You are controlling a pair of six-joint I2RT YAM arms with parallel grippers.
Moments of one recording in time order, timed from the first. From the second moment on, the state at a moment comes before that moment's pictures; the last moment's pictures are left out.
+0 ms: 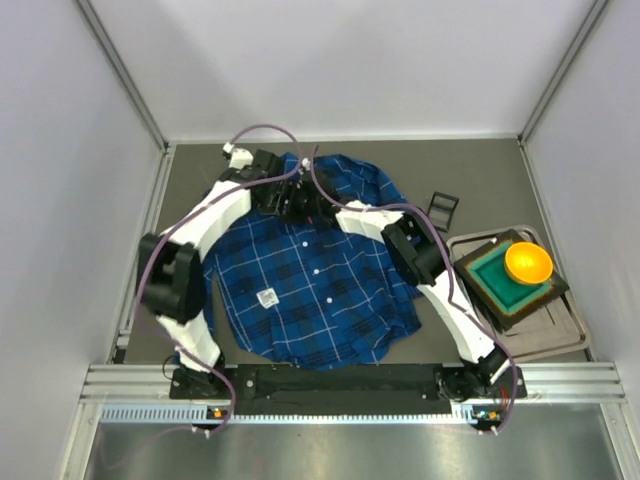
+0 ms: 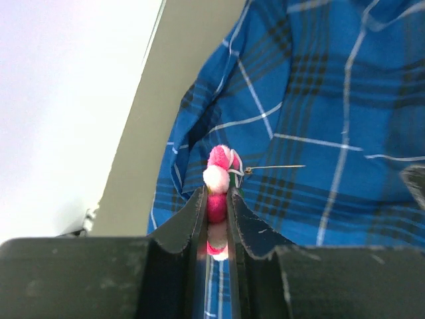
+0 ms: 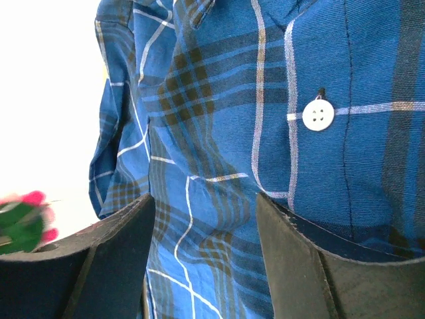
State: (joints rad) left arm -0.35 1.83 1.46 -0.88 -0.91 -0.47; right arm 0.73 2.52 1.93 0.11 -0.30 0.97
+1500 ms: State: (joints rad) left arm -0.24 1.05 0.53 0.82 1.09 -1.28; right arm 0.58 1.12 0.90 -0.20 -0.84 0.48
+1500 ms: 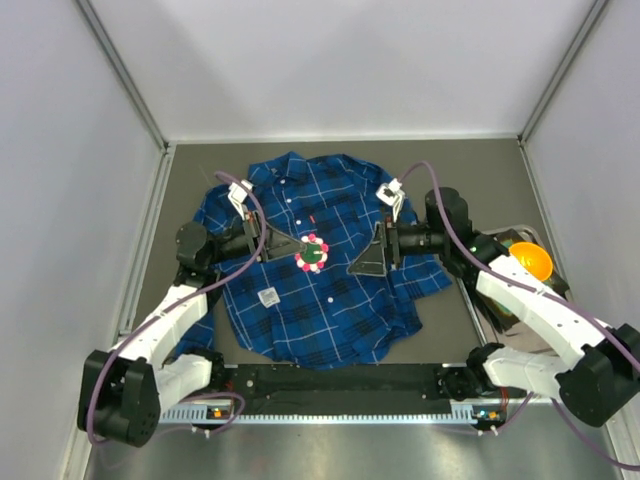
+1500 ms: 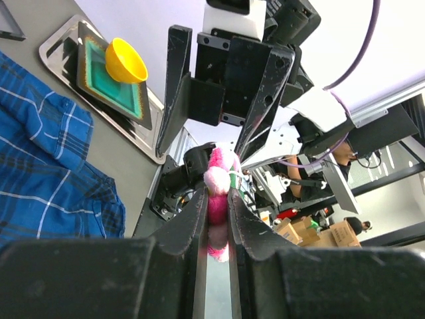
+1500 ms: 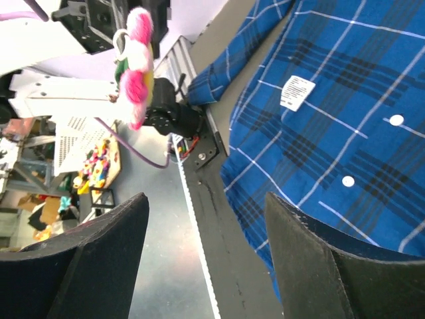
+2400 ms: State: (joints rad) left arm -0.28 1.02 0.53 0.69 1.11 -1.19; right arm 0.67 1.28 1.02 -0.03 -0.95 0.61
